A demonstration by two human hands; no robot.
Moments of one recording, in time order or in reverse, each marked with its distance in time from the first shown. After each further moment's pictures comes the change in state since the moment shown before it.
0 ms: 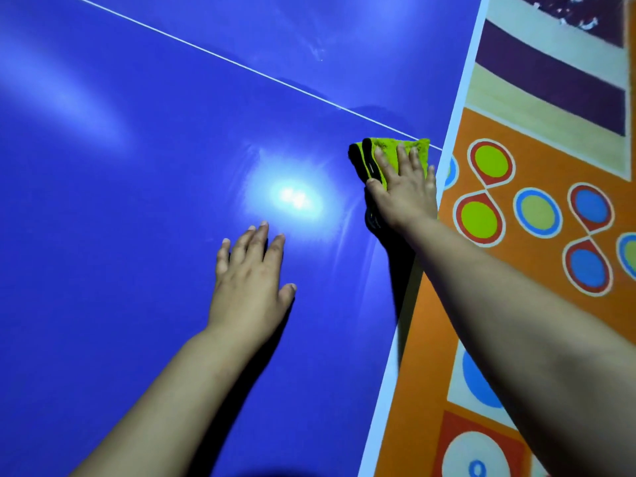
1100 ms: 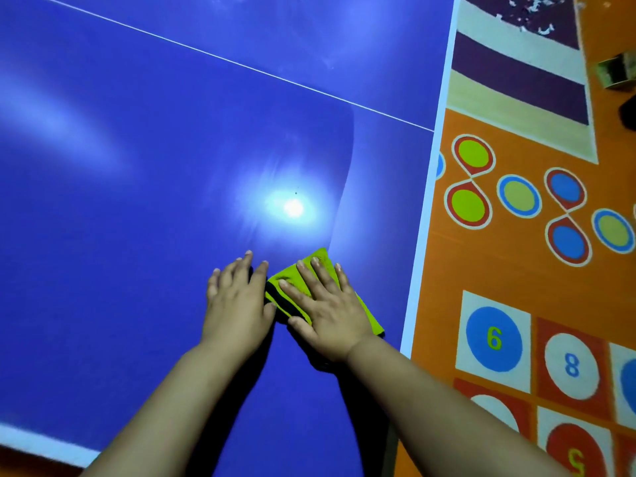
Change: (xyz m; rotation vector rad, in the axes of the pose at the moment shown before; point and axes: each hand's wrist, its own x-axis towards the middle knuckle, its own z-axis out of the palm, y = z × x) left_hand -0.138 -0.085 -0.040 0.016 -0.084 -0.026; right_hand -0.286 -0.146 0.073 -0.137 -0.033 -0.493
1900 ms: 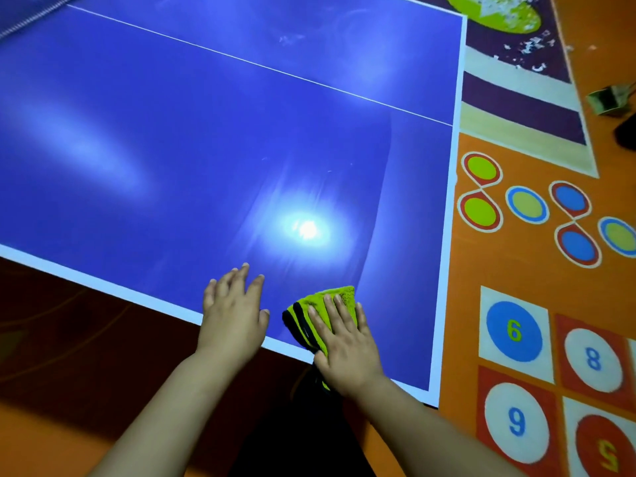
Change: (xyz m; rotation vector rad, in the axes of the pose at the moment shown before) left_hand -0.197 -0.123 -0.028 0.084 0.045 -0.032; right_hand -0.137 -0.206 0.013 0.049 -0.122 0.201
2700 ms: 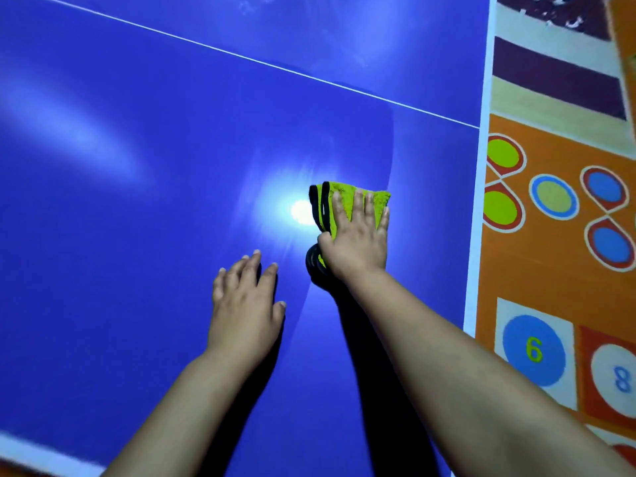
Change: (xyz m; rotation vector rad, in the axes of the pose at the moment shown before) left_hand 0.221 0.077 0.044 -0.047 0.036 0.055; right_hand 0.304 0.150 -0.088 0.119 0.121 0.345
